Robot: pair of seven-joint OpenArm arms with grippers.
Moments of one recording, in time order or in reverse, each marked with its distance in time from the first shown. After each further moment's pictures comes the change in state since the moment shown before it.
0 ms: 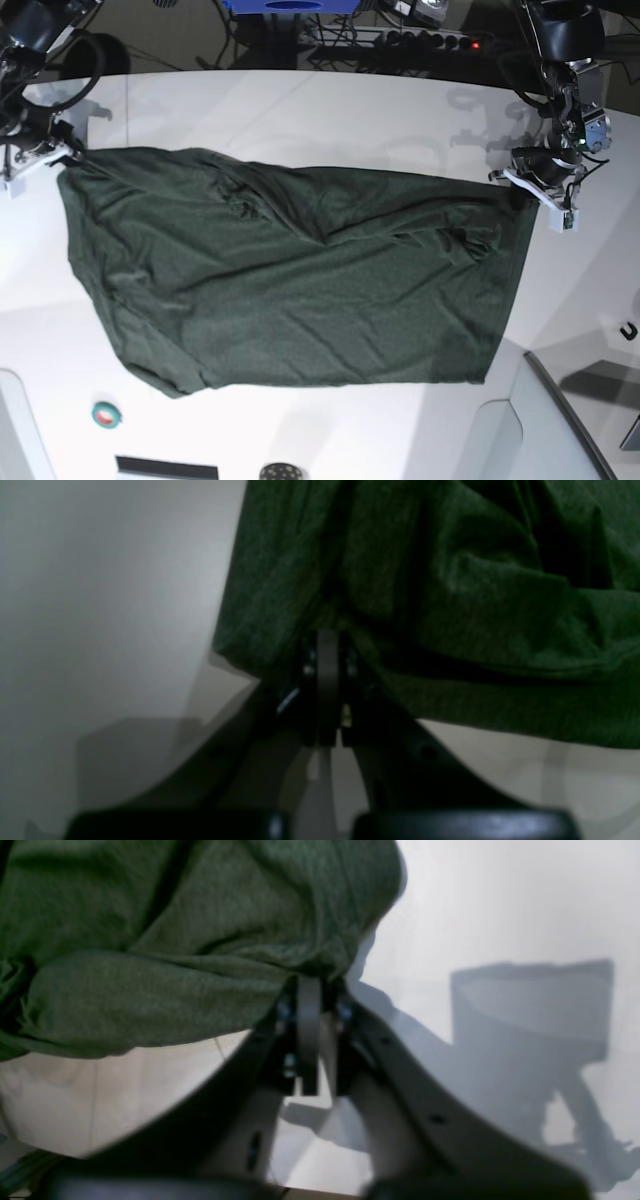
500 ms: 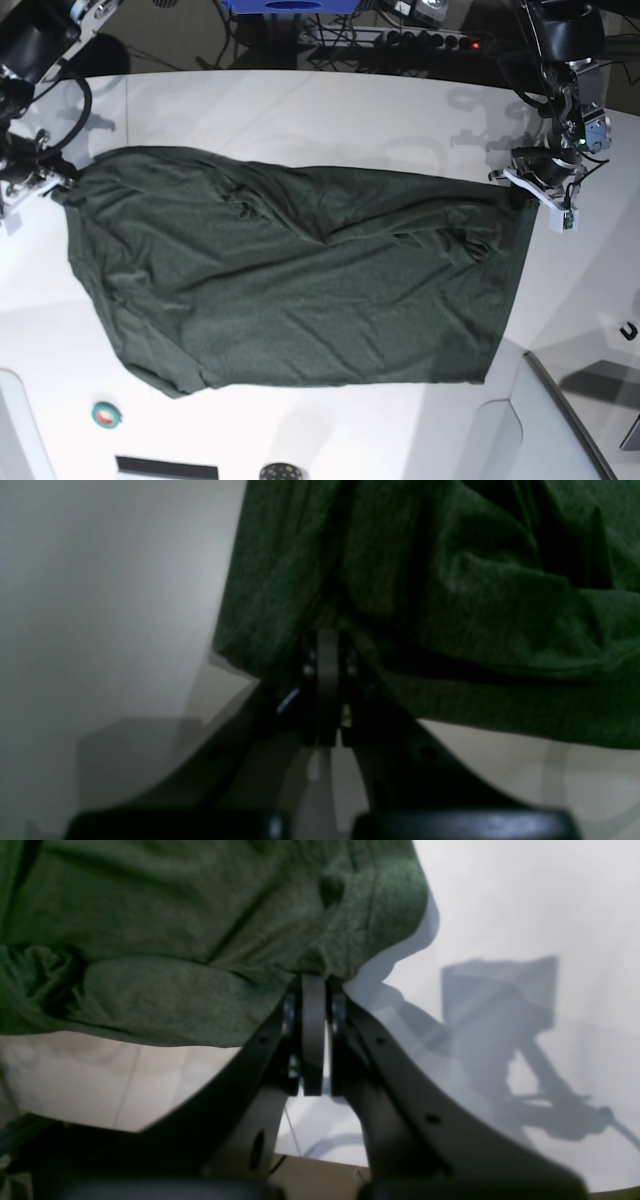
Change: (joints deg) left arm 0.0 0.0 0.0 0.2 0.0 0.0 0.0; right arm 6.6 -0.2 0.4 7.3 -0.2 -0.3 -16.7
